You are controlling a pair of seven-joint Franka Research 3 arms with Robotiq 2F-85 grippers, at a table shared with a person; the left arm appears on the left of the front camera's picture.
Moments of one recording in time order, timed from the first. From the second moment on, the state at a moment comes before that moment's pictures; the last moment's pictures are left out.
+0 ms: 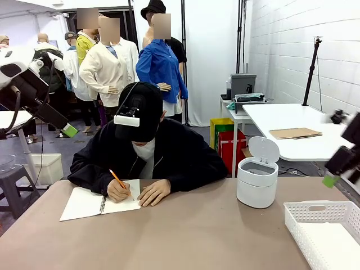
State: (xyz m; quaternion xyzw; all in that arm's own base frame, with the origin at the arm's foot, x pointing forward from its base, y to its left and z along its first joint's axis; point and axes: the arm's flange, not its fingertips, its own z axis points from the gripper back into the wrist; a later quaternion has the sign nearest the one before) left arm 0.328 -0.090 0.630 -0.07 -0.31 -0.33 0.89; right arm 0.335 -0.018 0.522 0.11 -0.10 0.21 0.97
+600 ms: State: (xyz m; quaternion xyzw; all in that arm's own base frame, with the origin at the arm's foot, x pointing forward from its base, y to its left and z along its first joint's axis) left arm 0.328 -0.090 0.630 -0.07 -0.31 -0.33 0.89; right arm 0.385 0.115 0.614 0.08 -0.19 0.40 0.89
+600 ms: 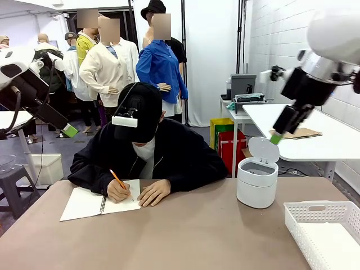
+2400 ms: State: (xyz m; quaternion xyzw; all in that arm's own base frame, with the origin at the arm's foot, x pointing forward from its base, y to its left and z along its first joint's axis) left arm 0.328 -0.090 0.630 -0.07 -0.31 -0.33 0.89; right arm 0.401 0.205 0.636 0.19 -0.31 0.47 0.80
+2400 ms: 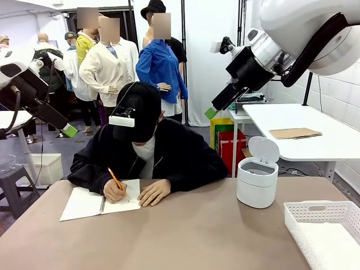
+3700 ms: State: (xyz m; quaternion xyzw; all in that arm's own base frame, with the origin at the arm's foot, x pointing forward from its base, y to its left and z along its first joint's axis) left arm 0.328 -0.090 0.630 -0.07 -0.31 -0.33 0.89; right arm 0.401 0.205 0.636 0.19 -0.31 0.47 0.80
